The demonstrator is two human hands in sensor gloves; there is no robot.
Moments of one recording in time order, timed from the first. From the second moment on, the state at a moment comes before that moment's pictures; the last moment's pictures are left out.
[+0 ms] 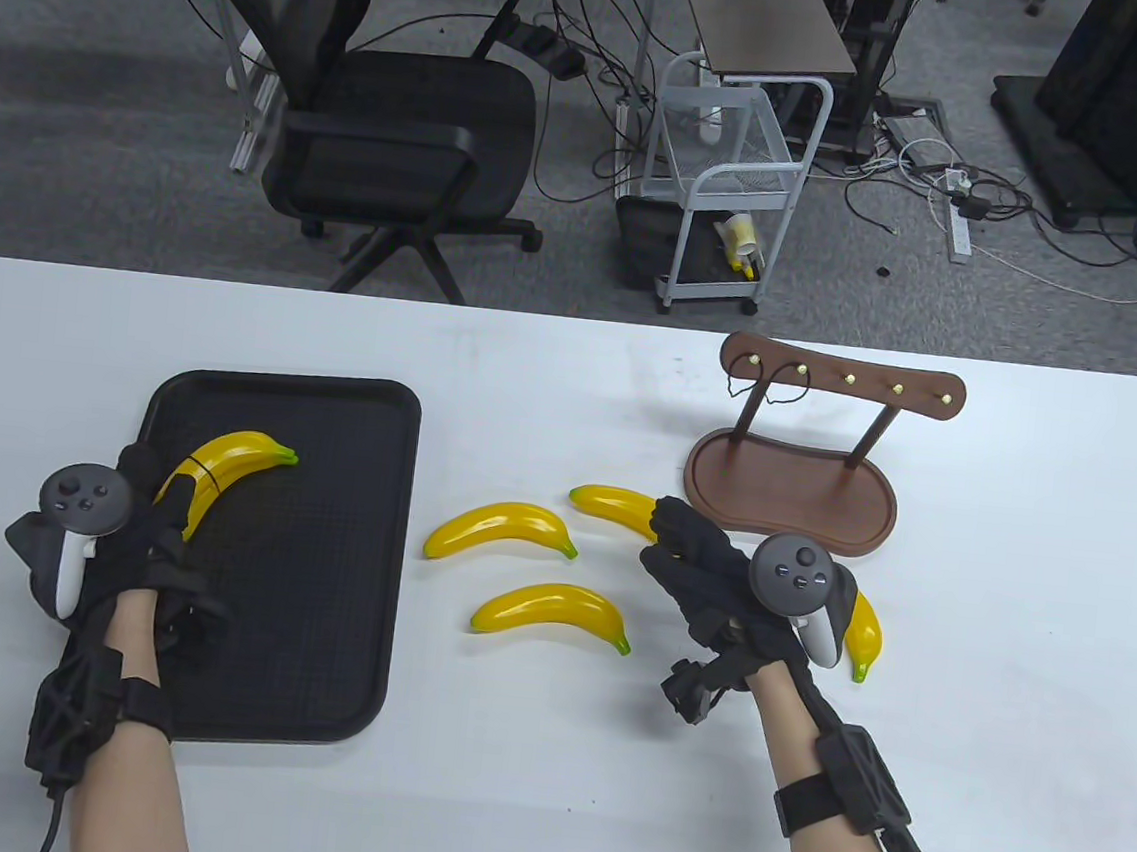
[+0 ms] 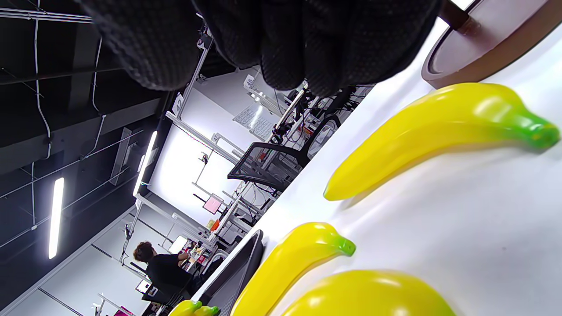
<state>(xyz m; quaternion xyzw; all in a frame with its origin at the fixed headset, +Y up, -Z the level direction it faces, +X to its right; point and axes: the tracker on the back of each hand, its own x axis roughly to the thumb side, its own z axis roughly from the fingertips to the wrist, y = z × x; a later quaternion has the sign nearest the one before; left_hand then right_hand) -0.416 -0.762 -0.317 0.02 0.27 0.31 0.91 0.170 -0.744 -0.349 0.14 0.01 0.88 0.46</state>
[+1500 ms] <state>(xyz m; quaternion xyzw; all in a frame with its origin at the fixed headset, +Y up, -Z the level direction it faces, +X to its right) -0.212 -0.691 -0.302 0.07 -0.06 0.39 0.92 0.187 -0.737 -0.350 0.12 -0.01 0.88 0.47</state>
